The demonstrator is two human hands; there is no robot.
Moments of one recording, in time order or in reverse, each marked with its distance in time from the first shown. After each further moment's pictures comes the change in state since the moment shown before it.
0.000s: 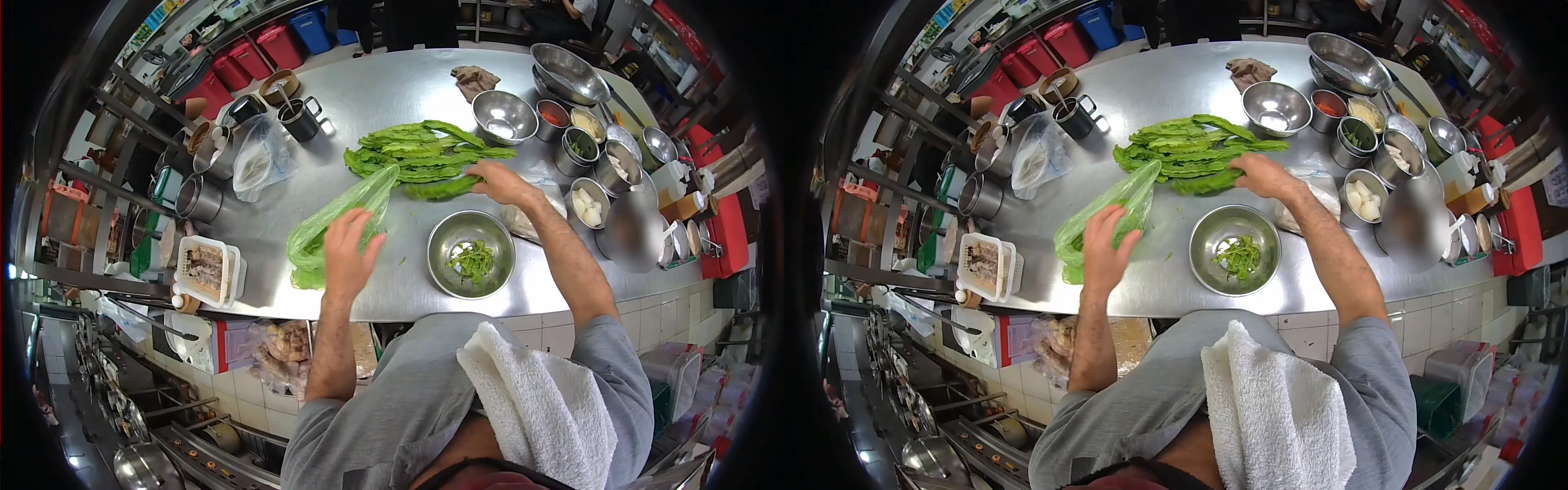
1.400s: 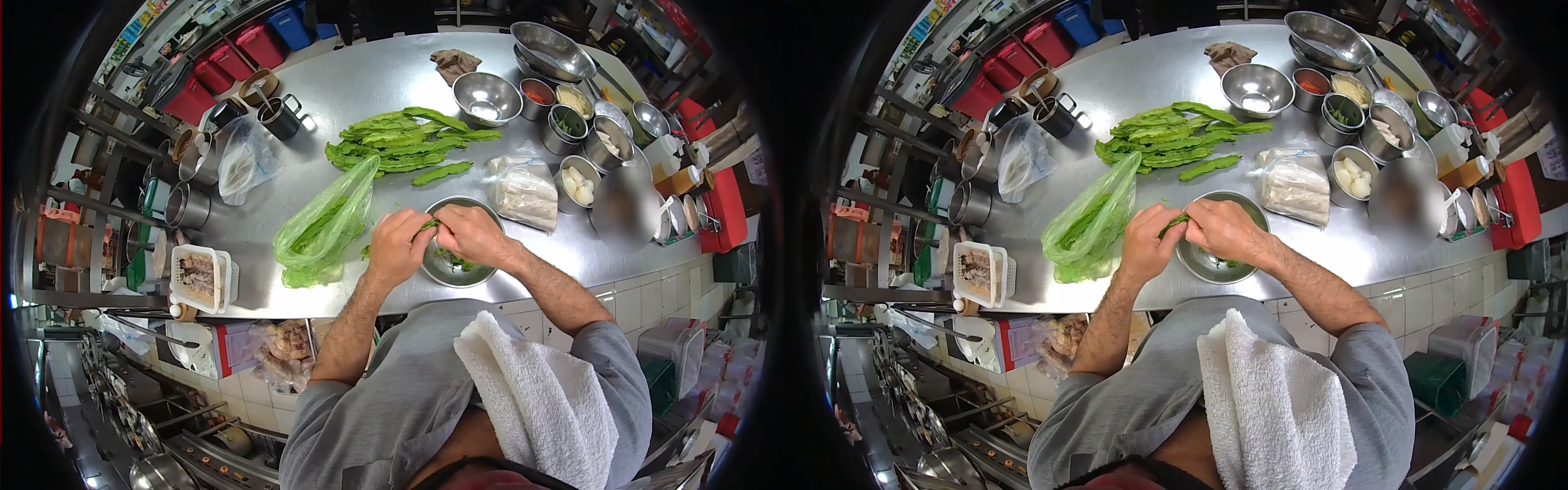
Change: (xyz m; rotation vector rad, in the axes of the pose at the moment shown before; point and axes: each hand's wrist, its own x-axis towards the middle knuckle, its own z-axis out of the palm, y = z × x) left_hand 0.021 0.069 0.050 -0.304 -0.151 0.211; right_hand -0.081 -0.100 0.026 0.199 0.343 -0.366
